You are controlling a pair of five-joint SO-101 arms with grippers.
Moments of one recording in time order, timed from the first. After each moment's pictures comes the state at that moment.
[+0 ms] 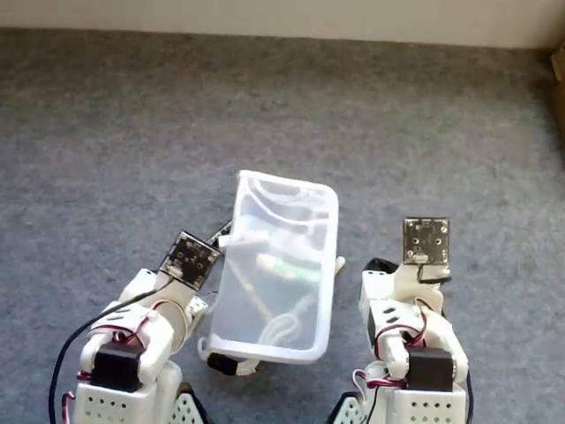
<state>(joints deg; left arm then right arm) 3.4 -101.5 85.6 76.3 -17.1 1.1 -96.2 80.6 65.1 3.4</state>
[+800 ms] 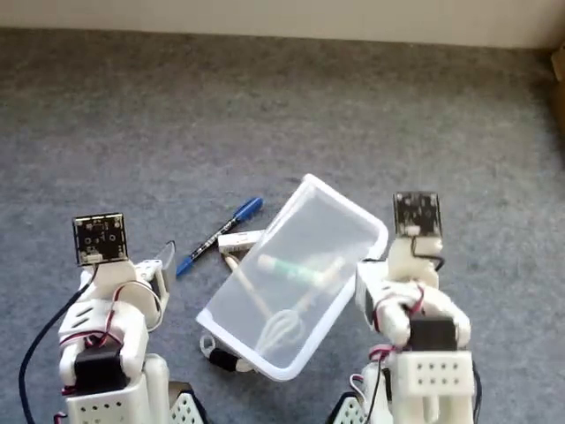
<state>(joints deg) -15.3 -101.6 82.4 67.5 4.5 -3.3 -70.2 65.9 65.8 3.3</state>
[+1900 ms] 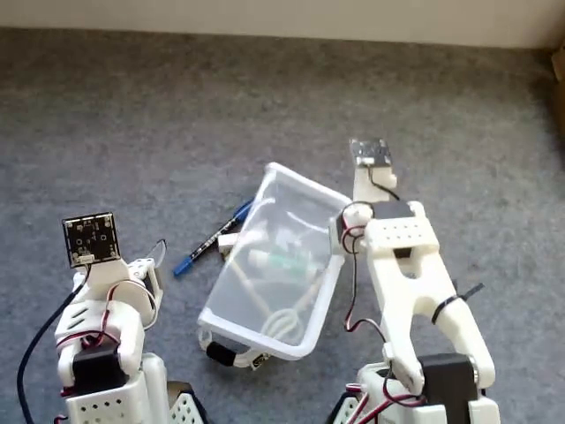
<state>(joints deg) -18.9 -101.3 83.7 65.8 4.5 -9.0 -15.3 39.7 54.1 0.2</state>
